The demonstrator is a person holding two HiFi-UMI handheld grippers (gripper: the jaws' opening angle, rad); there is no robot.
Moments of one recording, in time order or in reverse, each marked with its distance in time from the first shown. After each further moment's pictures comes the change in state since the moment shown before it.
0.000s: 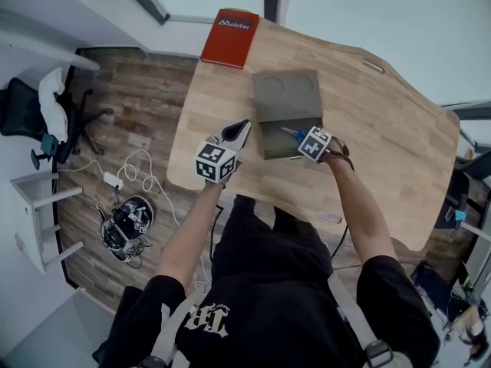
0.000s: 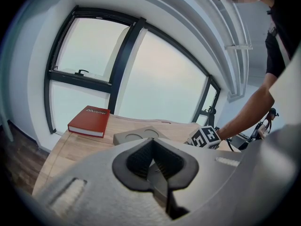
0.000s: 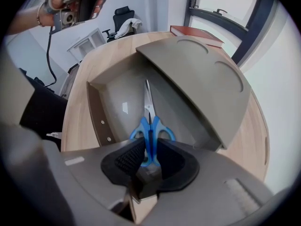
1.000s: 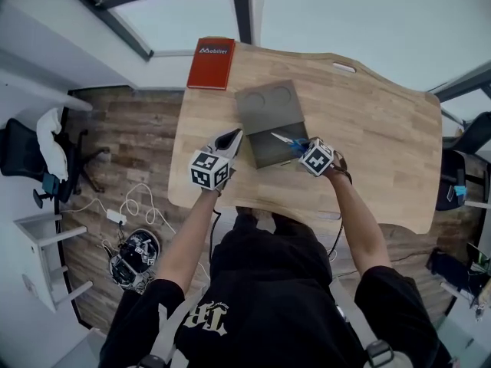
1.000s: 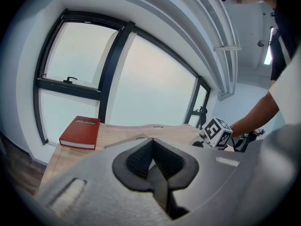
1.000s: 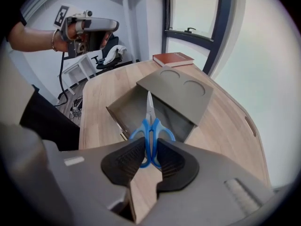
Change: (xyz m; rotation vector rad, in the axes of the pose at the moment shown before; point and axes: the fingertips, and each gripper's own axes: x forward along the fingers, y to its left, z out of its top) left arm -0.008 -0.026 0.032 0.080 -0.028 -0.090; right arm -0.088 0.024 -0.005 0.213 -0.230 -0.093
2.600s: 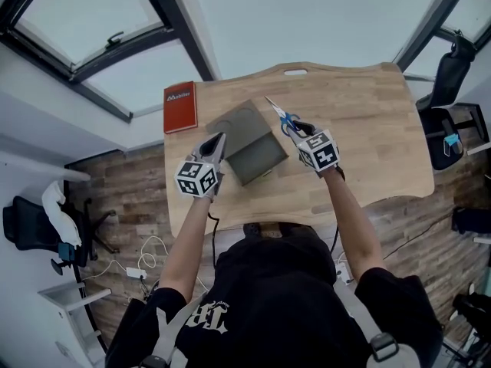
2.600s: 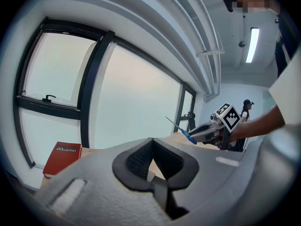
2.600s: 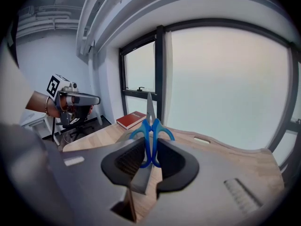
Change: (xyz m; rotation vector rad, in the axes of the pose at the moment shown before) left arm 0.025 -0.064 0.091 0.135 -0.098 -0.136; right arm -0.203 -0.067 0.035 0.391 -0.621 -0.397
